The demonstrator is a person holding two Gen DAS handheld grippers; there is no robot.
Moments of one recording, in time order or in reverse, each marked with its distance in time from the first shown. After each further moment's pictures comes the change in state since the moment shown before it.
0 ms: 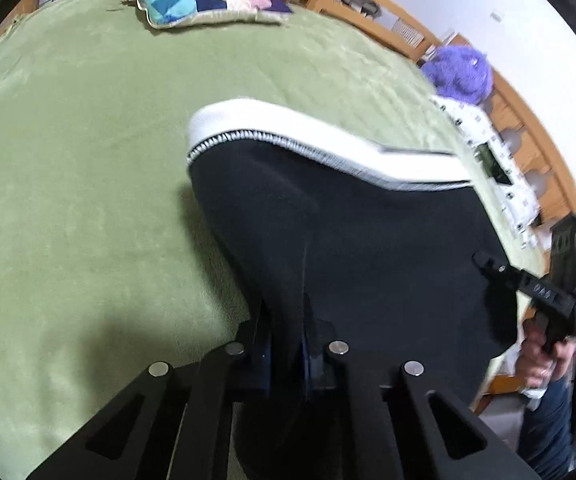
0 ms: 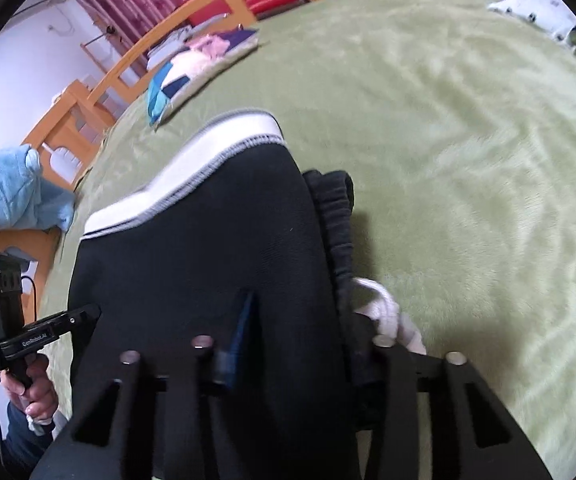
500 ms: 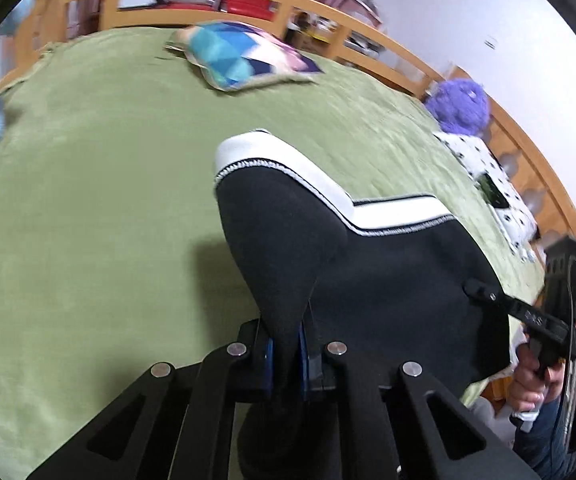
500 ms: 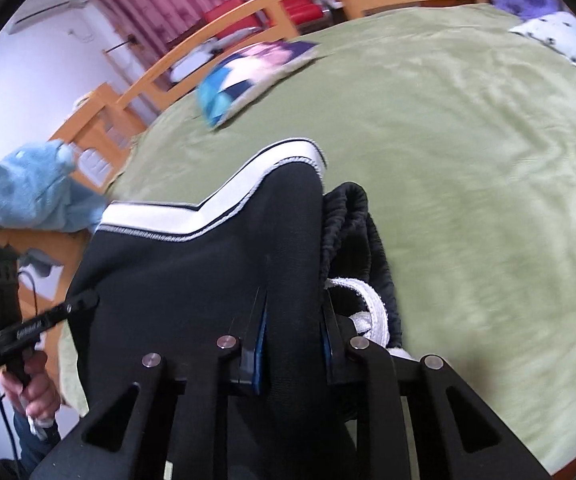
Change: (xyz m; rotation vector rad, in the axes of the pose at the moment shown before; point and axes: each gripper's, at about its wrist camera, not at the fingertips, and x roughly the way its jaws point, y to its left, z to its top) left arm -0.114 0.087 0.015 0.014 -0.125 0.069; right arm -0.013 0.138 -0.032 -0.012 -0.048 0.070
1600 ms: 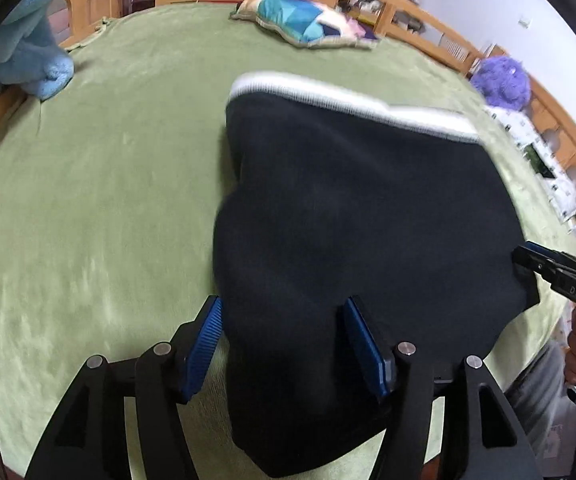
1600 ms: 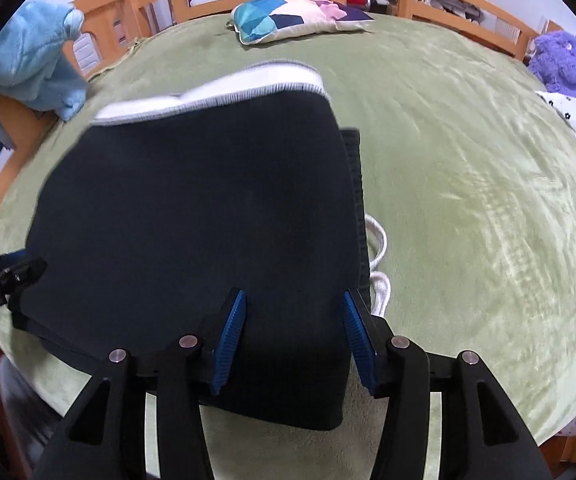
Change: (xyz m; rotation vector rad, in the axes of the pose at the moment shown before) left arm -0.007 0.067 -0.090 0.001 0.031 0.156; right arm 0.038 0.090 -0.087 -0.281 0.098 -0.275
